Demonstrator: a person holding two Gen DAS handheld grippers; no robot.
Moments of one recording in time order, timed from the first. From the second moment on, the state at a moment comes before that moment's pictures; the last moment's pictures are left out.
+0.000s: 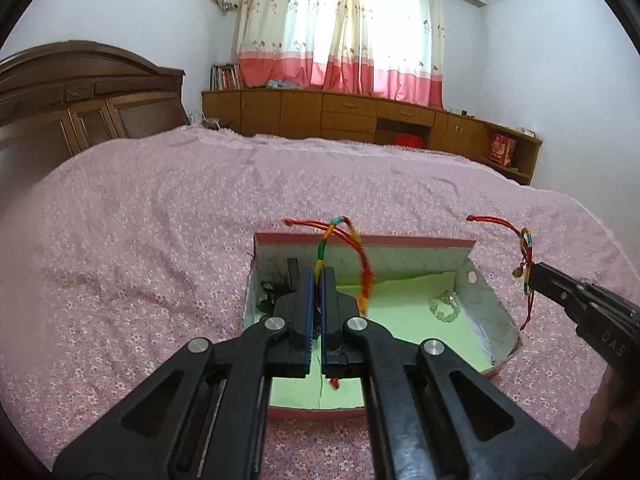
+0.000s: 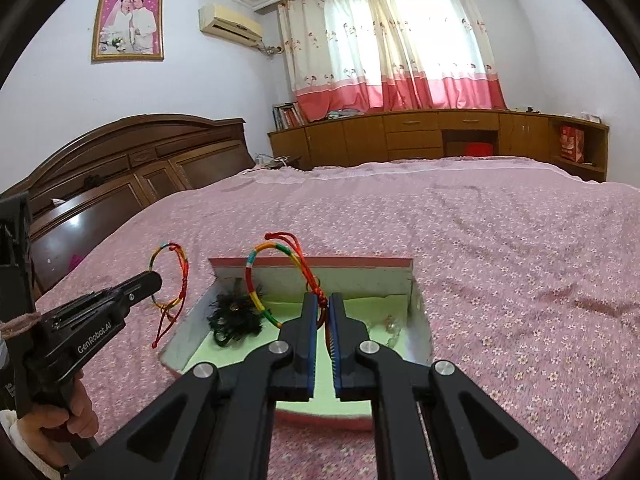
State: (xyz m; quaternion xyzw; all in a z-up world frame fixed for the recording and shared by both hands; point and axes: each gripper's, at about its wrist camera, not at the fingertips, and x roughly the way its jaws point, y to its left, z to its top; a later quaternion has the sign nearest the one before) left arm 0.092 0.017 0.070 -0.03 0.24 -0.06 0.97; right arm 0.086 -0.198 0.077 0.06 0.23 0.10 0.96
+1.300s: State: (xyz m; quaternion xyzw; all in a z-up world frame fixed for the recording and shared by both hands) left arm 0.103 0.016 0.024 -0.05 0.36 -0.08 0.93; right arm 0.128 -0.214 0.019 0.06 0.34 0.07 0.94
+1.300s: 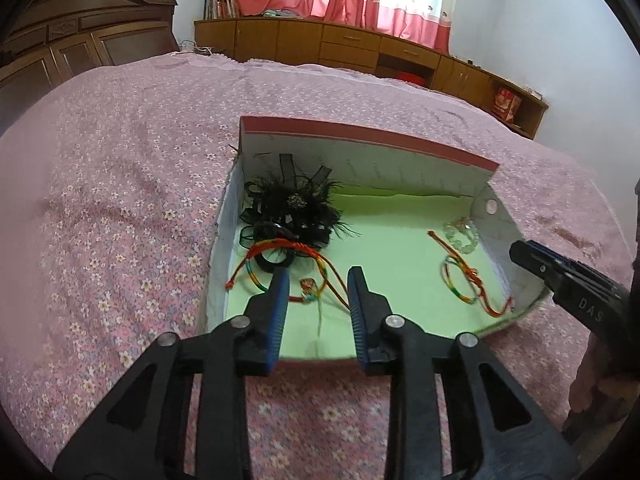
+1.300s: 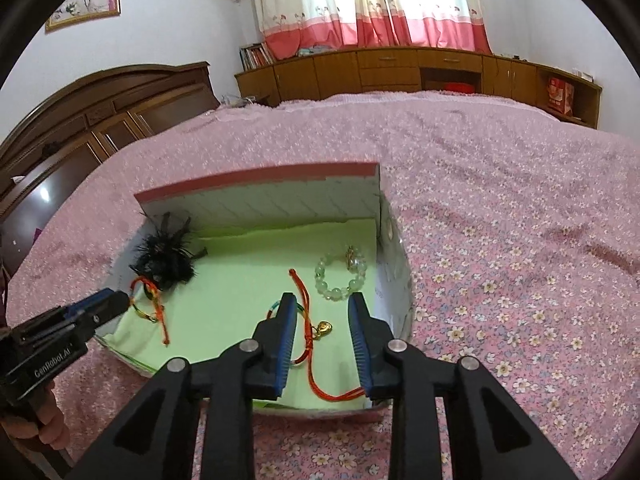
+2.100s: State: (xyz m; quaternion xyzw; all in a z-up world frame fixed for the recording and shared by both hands) left arm 0.053 -0.023 0.006 -0.05 0.42 -0.15 0.89; right arm 0.051 -0.210 0.031 0.07 0.34 0.10 0.93
